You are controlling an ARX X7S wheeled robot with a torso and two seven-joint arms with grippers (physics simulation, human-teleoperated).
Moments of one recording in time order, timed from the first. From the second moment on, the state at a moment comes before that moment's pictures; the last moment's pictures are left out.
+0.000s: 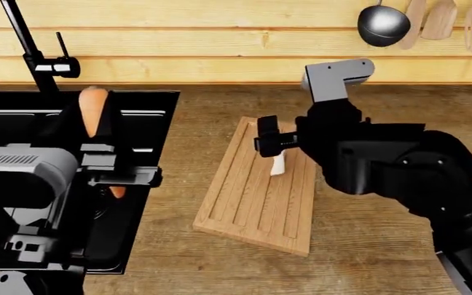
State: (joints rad) left arm -0.40 -0.58 0.22 0.87 -0.77 -0.45 -0.66; right arm 1.22 0.49 -0.77 0.06 1.44 0.89 0.79
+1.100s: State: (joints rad) left arm -0.82 -0.27 0.51 0.22 -1.12 -0.78 -0.53; right arm 1.21 0.79 -0.54 -0.39 1.74 0.87 1.10
